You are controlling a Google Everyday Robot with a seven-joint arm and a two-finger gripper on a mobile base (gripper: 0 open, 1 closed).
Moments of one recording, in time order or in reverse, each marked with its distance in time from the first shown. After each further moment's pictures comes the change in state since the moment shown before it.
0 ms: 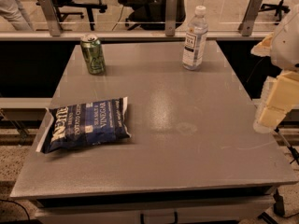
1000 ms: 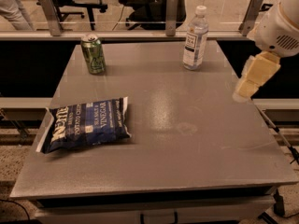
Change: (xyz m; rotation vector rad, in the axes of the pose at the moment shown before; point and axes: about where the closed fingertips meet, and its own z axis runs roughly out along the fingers) arm -0.007 -0.078 0.030 0.094 -0.065 0.112
